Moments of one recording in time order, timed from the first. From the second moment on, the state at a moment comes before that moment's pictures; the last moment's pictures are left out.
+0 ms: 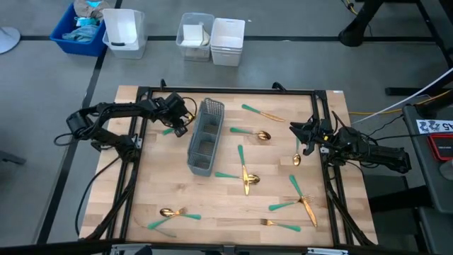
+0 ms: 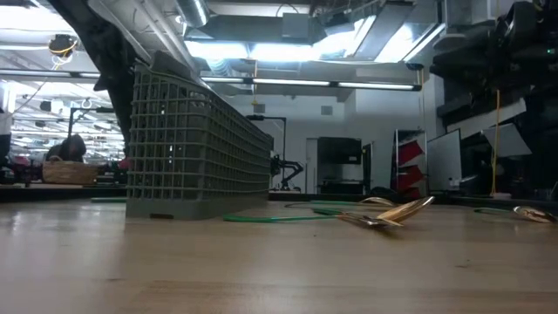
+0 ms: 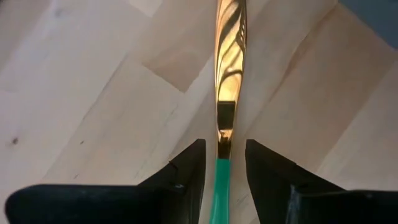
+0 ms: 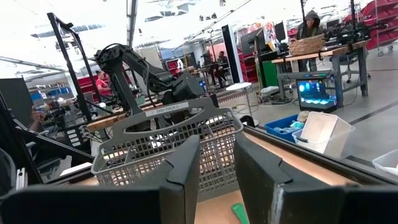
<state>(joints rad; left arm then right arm) 0.69 1.38 0.61 -0.40 -0.05 0.11 -0.12 0.02 0.09 0.09 0.19 0.23</state>
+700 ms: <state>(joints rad) 0.69 1.44 0.61 -0.41 -0.05 0.10 -0.12 0.02 0.09 0.05 0.19 0.23</state>
